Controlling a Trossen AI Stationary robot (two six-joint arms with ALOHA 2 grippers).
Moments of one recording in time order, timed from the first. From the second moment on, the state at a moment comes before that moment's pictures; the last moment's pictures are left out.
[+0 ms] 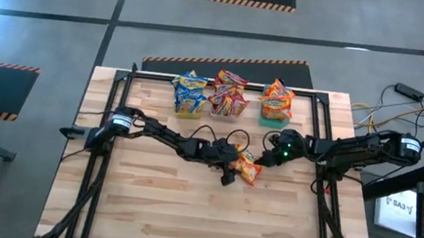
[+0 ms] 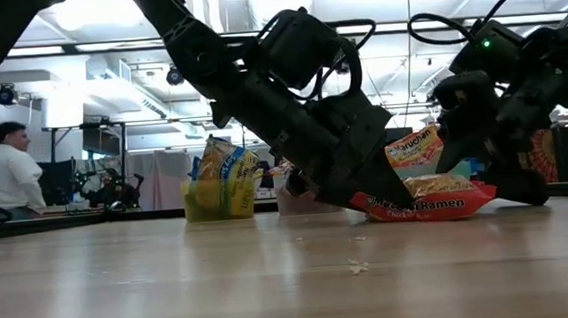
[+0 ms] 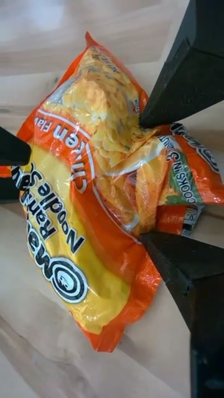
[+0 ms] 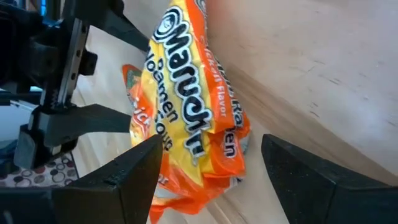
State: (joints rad) left arm -0.04 2.19 1.29 0.21 -0.11 -0.32; right arm -0.27 1.23 0.19 0.33 -0.39 1.00
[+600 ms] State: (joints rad) left arm 0.00 2.20 1.29 0.32 -0.11 -0.32; right arm -0.23 1.23 0.24 0.35 -0.39 0.97
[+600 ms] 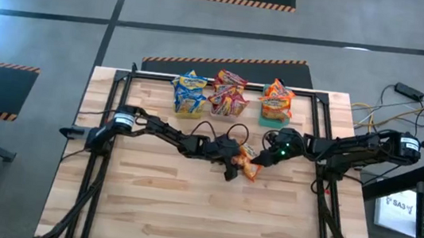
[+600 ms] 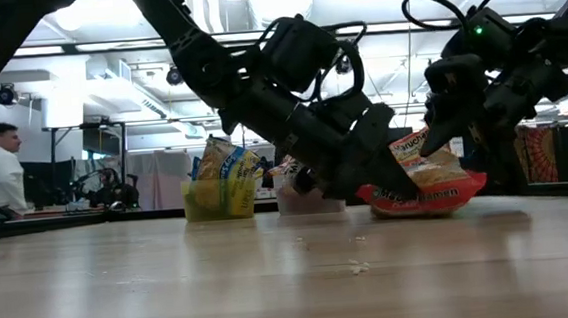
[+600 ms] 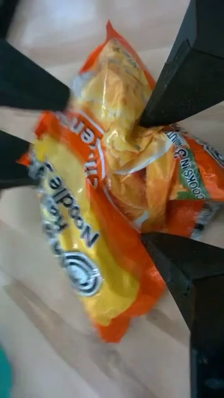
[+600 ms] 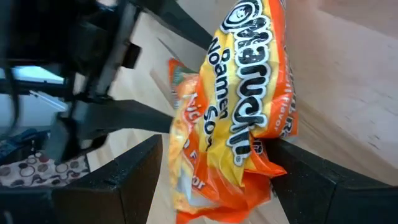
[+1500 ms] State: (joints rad) left arm 0.00 2.19 1.29 0.36 -0.11 -0.30; right arm -0.23 1.23 0.24 0.31 -0.37 0.93
